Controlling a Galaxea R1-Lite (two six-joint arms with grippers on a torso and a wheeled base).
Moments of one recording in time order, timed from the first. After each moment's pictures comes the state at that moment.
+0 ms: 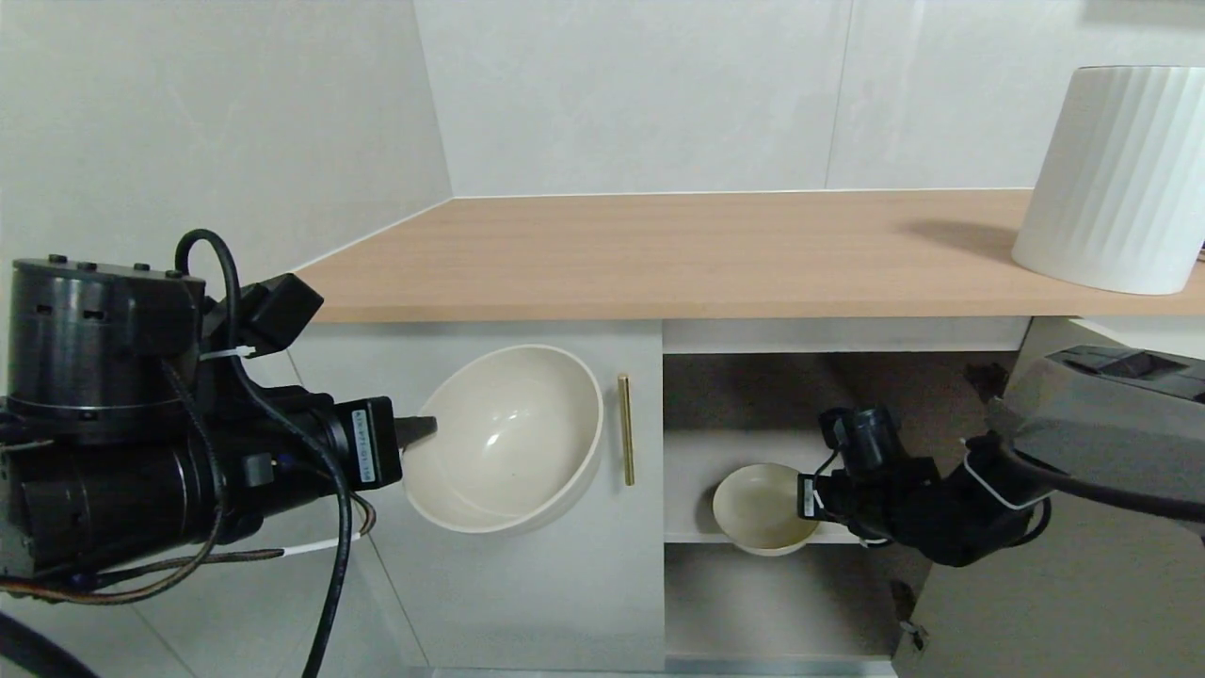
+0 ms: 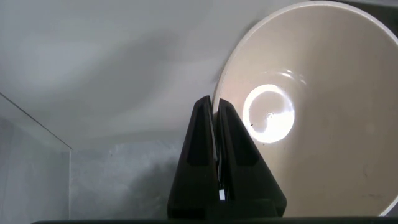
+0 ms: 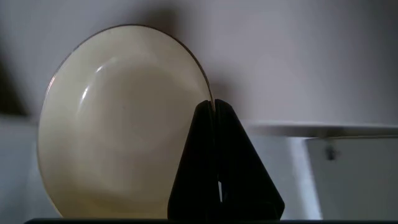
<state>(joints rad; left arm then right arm) -0.40 1.39 -0.79 -0.12 0.01 -0.38 0.36 2.30 -0.98 -0.61 -0.22 0.35</state>
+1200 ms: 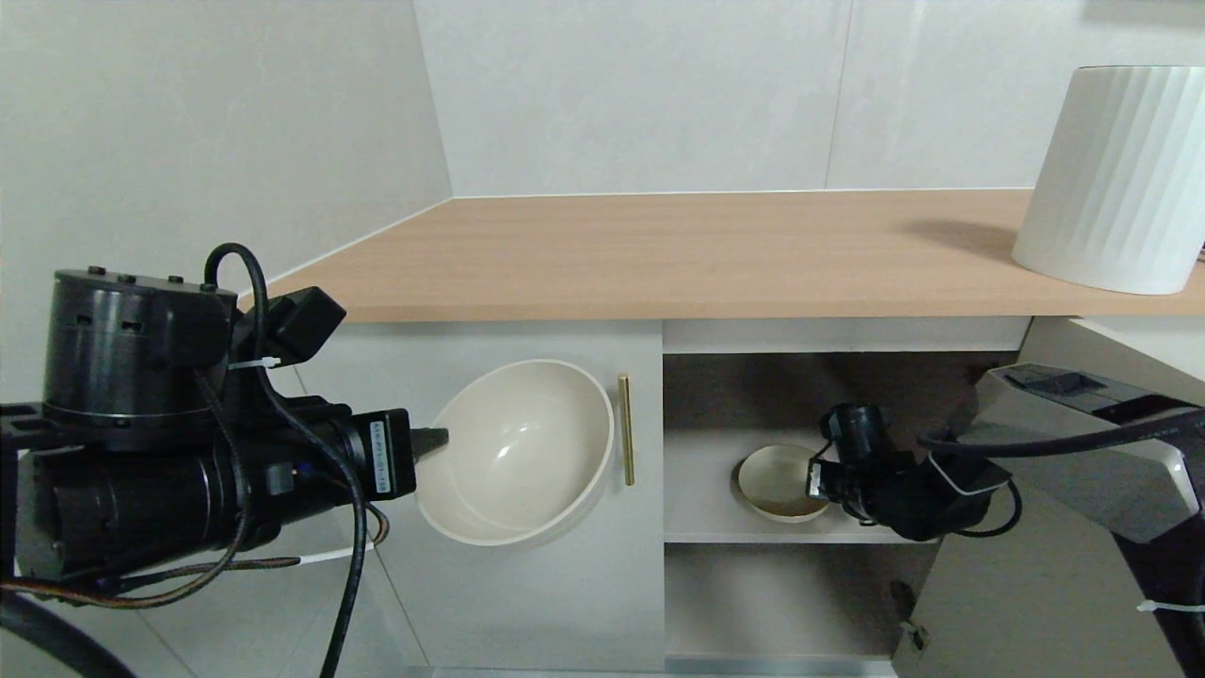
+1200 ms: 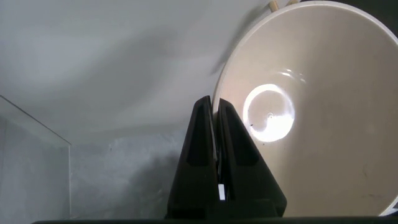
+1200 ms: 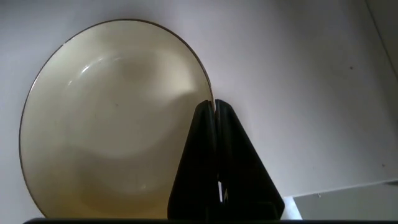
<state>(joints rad) -0.42 1.41 -0.79 -0.12 0.01 -0.38 0.27 2.50 -1.20 -0.59 -0.34 0.36</state>
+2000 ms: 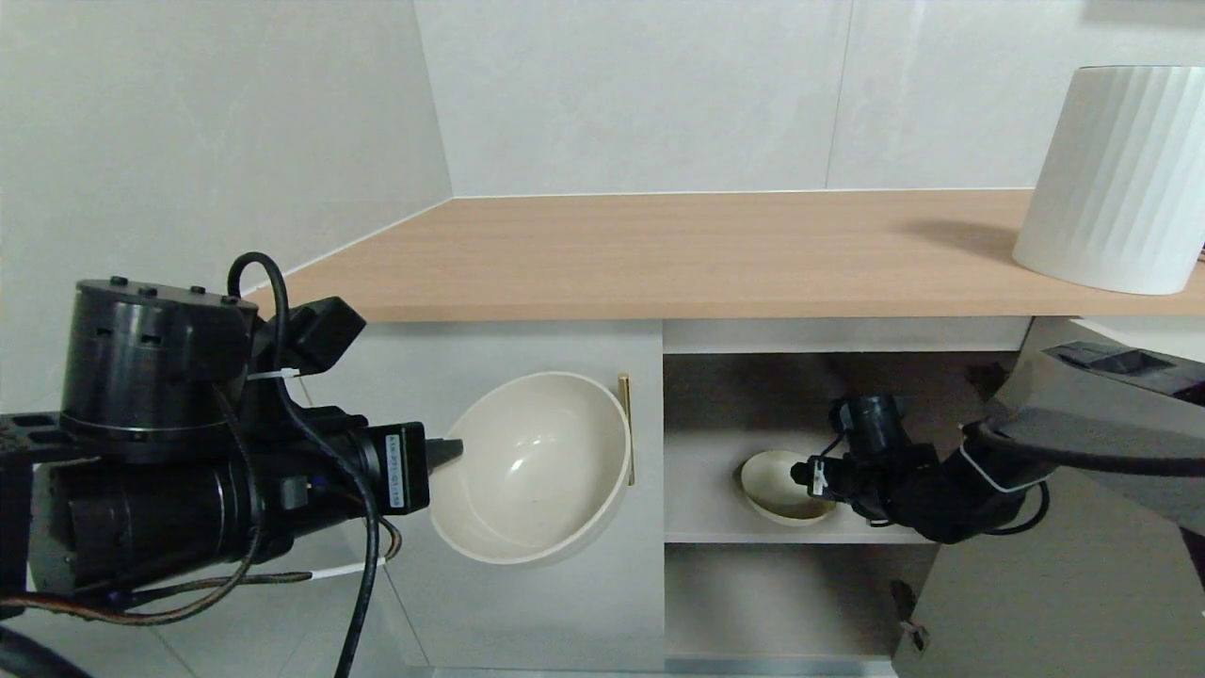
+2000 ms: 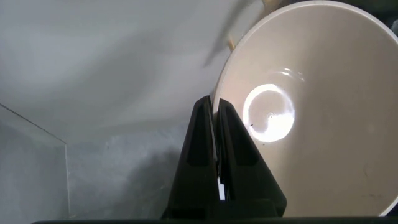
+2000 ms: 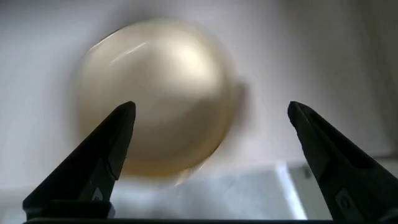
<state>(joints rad) -0.47 1.43 -0.78 -0.12 0.01 -0.37 0.32 2.32 -1.05 -0.58 -0.28 0.36</state>
